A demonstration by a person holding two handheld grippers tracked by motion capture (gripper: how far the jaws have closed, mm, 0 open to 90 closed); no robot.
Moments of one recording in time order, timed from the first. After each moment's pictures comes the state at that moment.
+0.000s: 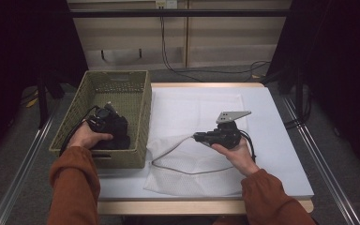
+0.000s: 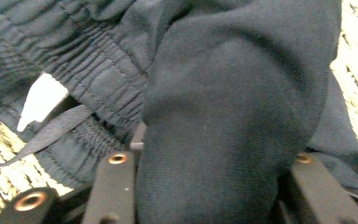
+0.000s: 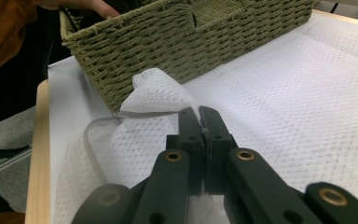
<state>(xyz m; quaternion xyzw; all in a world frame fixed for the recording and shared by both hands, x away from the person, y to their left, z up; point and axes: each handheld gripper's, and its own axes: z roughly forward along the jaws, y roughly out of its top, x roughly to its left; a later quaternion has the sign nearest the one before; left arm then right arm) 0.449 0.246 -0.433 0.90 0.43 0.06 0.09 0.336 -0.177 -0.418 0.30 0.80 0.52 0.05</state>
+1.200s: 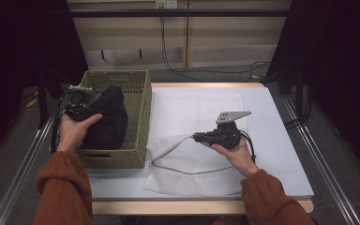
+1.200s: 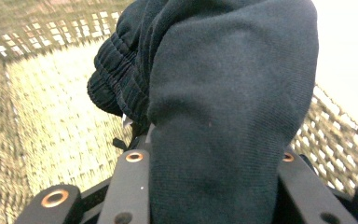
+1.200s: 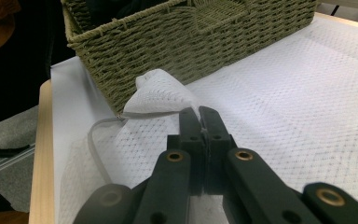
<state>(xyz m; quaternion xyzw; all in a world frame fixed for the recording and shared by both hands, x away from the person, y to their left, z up) 0.424 0.277 -0.360 0.79 0.46 0.14 0.38 0.333 -0.175 -0.415 0.30 0.80 0.52 0.05</state>
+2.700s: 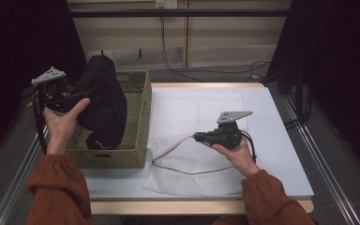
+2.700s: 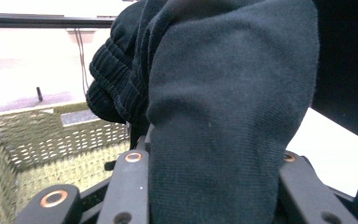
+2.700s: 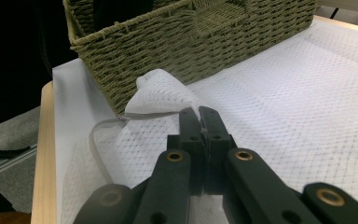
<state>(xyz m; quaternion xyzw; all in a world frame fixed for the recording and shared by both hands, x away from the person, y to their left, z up) 0.386 0.284 -0.292 0.70 0.40 0.21 0.55 0.332 -0.177 -0.413 0.29 0.80 0.52 0.05</state>
